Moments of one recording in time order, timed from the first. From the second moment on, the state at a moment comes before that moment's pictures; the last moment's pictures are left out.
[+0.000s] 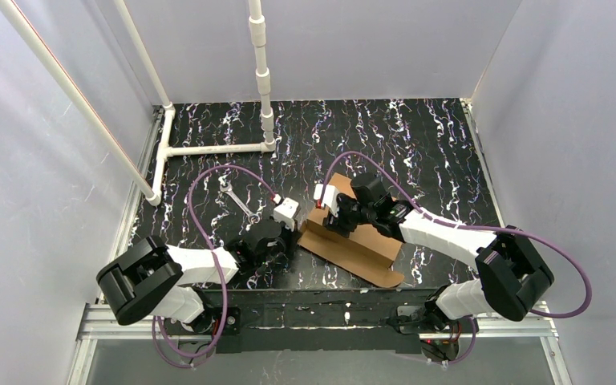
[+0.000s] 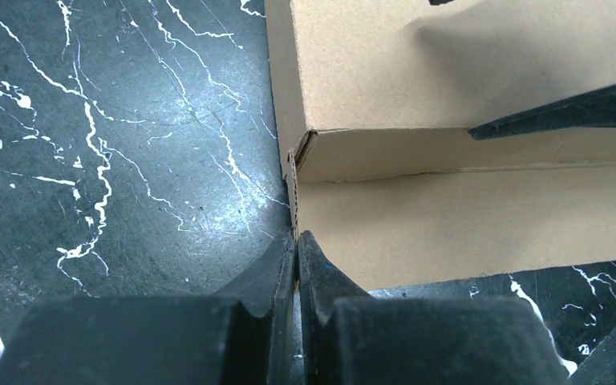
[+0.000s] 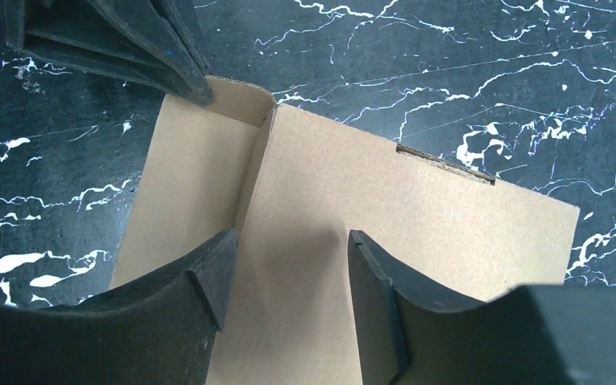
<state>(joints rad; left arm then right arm) -0.90 1.36 0.34 0.56 -0.18 -0.28 0.75 1.37 0.75 -0.06 -0.37 -0.55</state>
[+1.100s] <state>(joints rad) -0.95 1.35 0.37 0.50 -0.22 -0.14 0.75 1.40 0.75 -0.04 -0.34 -0.50</state>
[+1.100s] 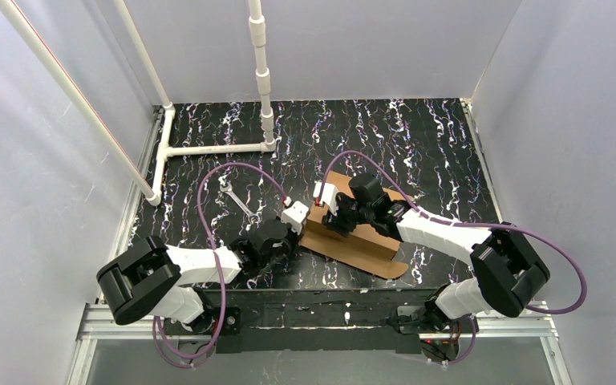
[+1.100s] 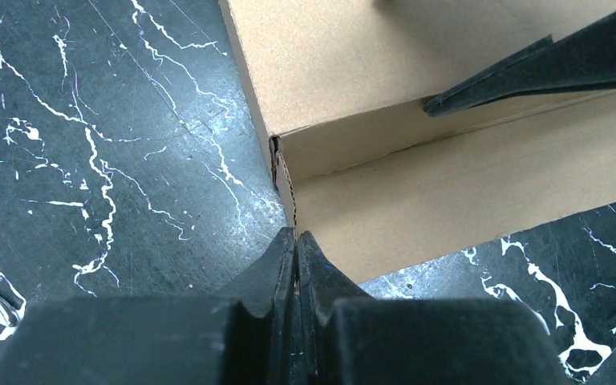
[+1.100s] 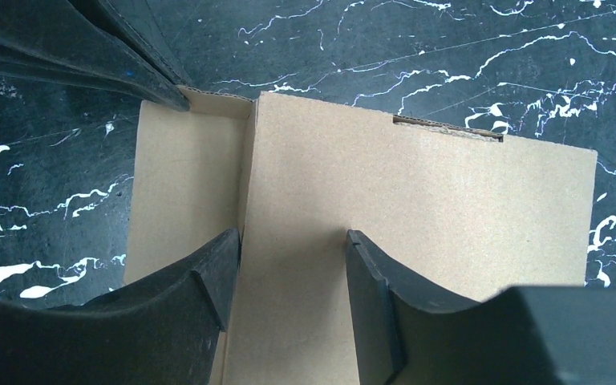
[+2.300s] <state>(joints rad) -0.90 1.38 0.56 0.23 -0.15 -0.20 0.24 1.76 1.13 -0.03 -0.60 0.15</state>
